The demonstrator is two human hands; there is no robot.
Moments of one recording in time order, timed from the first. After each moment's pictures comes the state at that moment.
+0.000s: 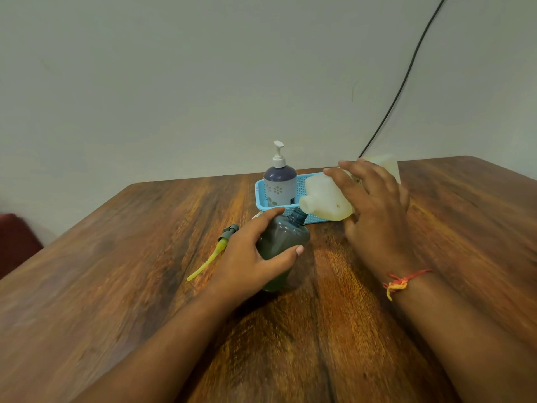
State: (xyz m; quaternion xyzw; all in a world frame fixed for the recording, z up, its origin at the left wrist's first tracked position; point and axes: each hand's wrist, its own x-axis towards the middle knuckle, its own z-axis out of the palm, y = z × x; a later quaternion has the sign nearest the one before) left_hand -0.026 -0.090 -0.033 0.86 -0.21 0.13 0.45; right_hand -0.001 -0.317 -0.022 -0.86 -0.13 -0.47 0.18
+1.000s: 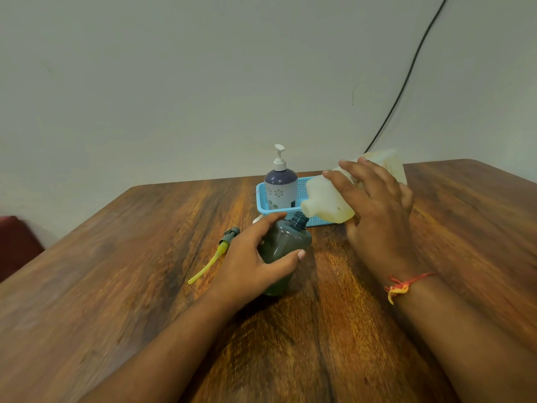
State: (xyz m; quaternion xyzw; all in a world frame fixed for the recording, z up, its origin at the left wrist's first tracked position) left_hand -0.025 -0.090 -0.033 0.86 -0.22 0.13 0.44; right_hand -0.003 -0.315 -0.017 -0.86 -0.12 -0.47 0.16
